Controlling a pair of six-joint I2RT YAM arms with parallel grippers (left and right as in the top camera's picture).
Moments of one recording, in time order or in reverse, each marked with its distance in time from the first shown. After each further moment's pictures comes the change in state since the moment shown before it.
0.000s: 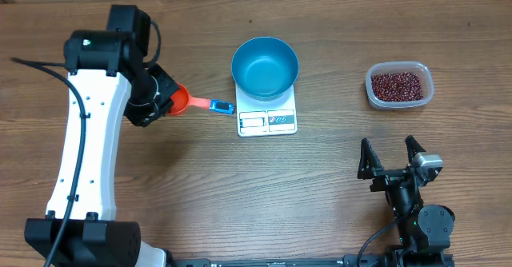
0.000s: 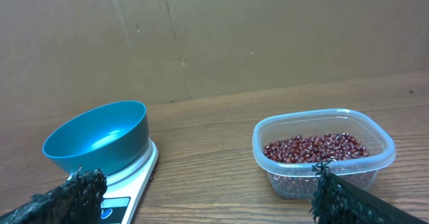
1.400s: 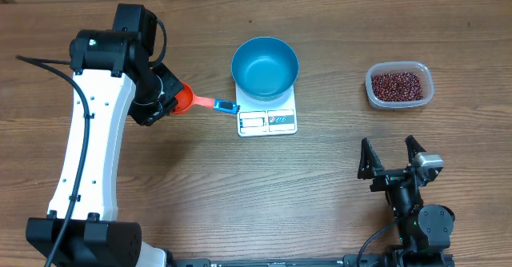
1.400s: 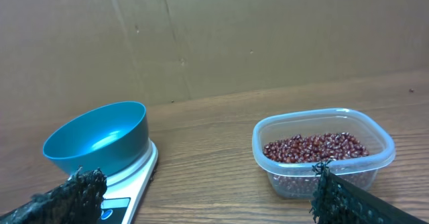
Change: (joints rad) left arm -0.018 0.000 0.000 0.014 0.002 -0.007; right arm 0.000 0.000 0.000 0.000 0.003 0.002
